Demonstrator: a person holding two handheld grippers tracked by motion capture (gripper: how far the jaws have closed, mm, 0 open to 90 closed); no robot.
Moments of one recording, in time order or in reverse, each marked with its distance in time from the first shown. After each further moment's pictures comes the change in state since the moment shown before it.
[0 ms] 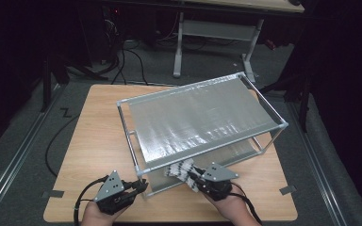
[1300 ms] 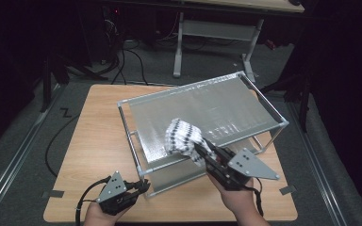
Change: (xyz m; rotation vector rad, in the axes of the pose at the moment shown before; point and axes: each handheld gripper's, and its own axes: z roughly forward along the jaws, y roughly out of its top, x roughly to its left) left arm -0.004 0.000 0.004 -0.009 0.001 0.012; right arm 0.004 0.091 -0.063 -0.444 -0.084 0.060
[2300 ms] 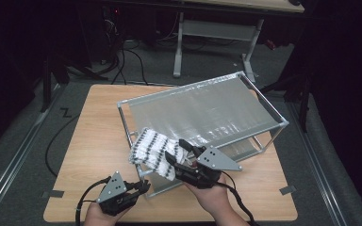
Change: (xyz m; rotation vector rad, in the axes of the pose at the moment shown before) left arm -0.001 0.000 0.000 0.000 -0.003 -0.011; right arm 0.027 -0.025 0.046 0.076 0.074 0.103
